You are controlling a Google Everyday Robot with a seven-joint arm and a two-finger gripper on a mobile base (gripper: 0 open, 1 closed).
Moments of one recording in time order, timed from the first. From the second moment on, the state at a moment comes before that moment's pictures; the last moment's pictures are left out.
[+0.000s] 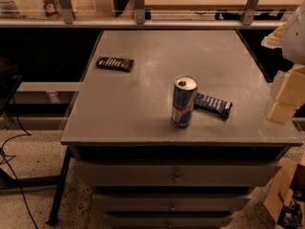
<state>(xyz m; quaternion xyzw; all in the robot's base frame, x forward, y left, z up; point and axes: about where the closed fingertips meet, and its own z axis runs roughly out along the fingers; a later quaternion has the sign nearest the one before) 0.438 -0.217 0.976 -0.60 0.78 -0.03 0.16</state>
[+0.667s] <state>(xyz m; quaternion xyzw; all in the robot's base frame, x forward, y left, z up) 0.445 -0.215 0.969 -0.61 0.77 -0.02 0.18</state>
